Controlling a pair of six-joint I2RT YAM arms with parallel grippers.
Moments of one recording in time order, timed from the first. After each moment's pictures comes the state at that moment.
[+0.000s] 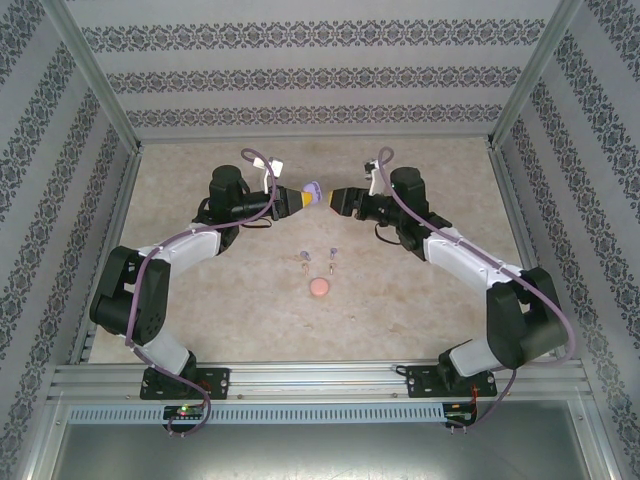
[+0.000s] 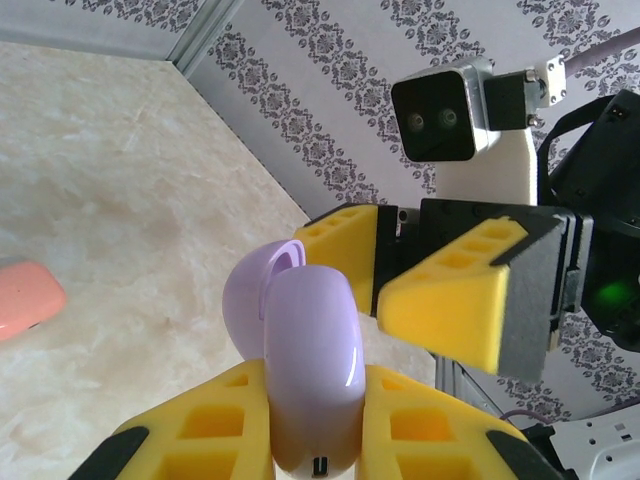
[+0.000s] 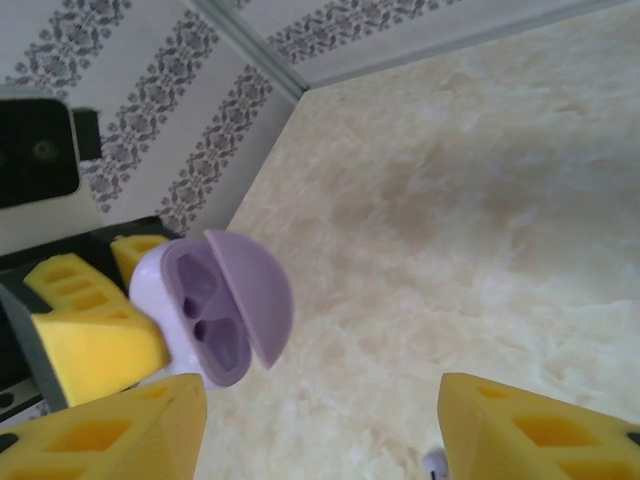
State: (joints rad) left arm -0.30 1.63 0.95 0.51 0.91 -0.60; right arm 0.40 1.47 0.93 0.18 -0.57 0.59
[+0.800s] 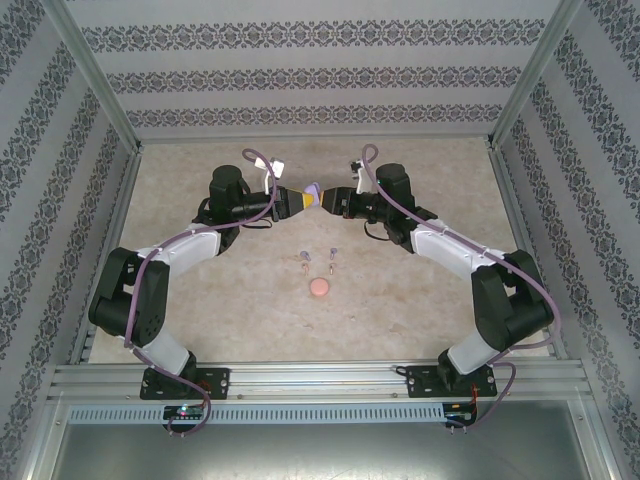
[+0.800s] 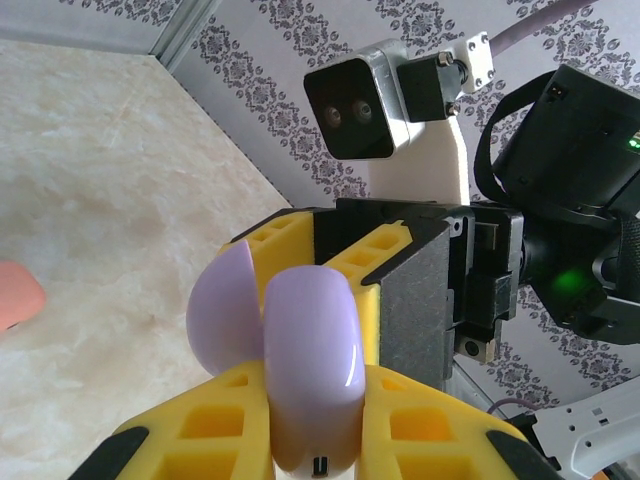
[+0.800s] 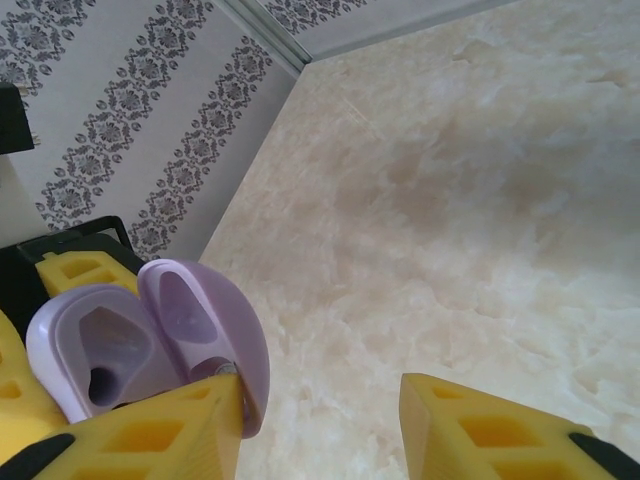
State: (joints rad) left arm -0.31 1.62 0.95 0.50 0.93 -0.60; right arm 0.43 1.58 1.01 0.18 -0.57 0.60
